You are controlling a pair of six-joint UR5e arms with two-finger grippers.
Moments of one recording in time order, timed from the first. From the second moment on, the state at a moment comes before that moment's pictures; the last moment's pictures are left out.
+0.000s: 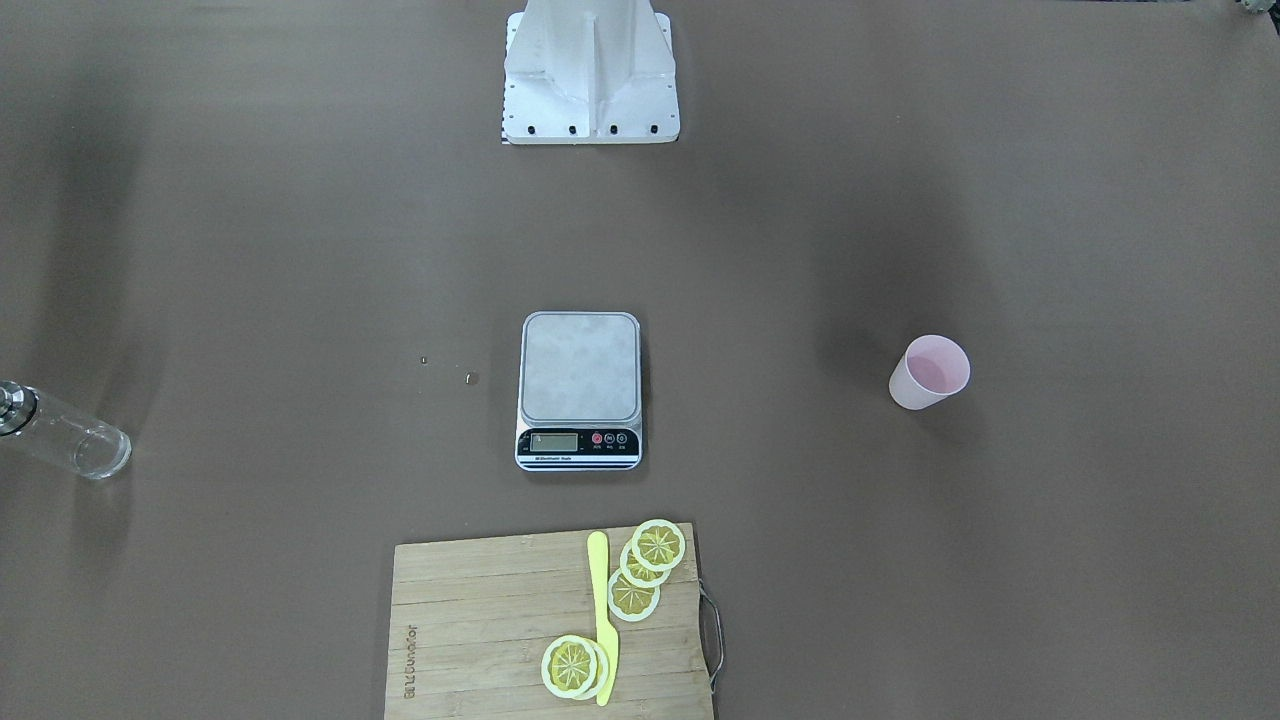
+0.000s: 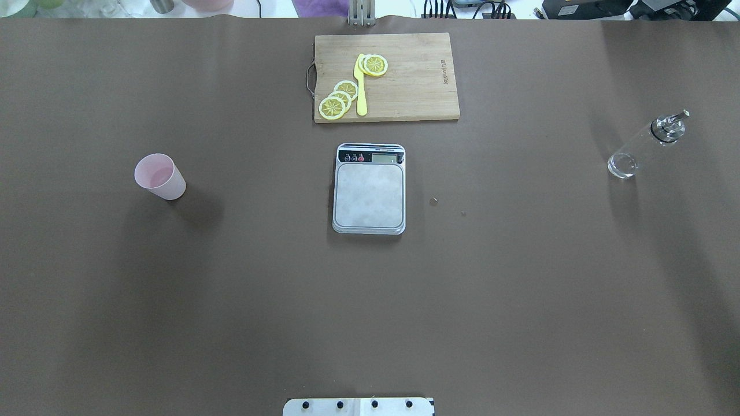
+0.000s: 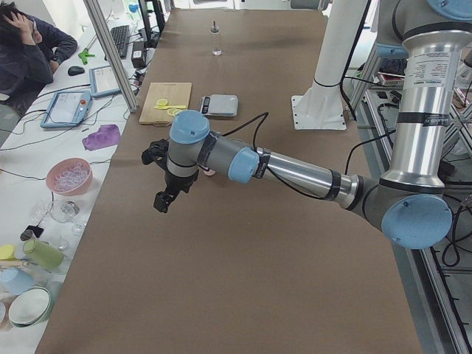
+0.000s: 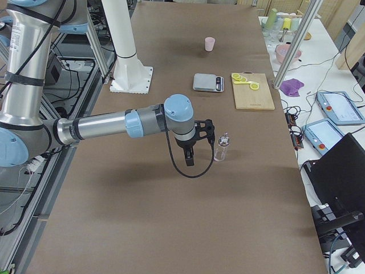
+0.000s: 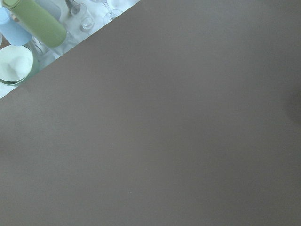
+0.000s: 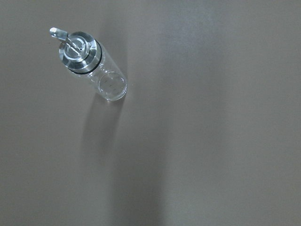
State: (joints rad) left arm -1.52 -1.65 -1.79 -1.75 -2.29 0.10; right arm 1.54 -1.81 2.01 -1.51 2.42 0.10
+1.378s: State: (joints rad) left arm -1.00 -1.82 -1.63 -2.01 -2.17 -0.71; right arm 1.54 -1.83 2.01 -1.50 2.42 0.14
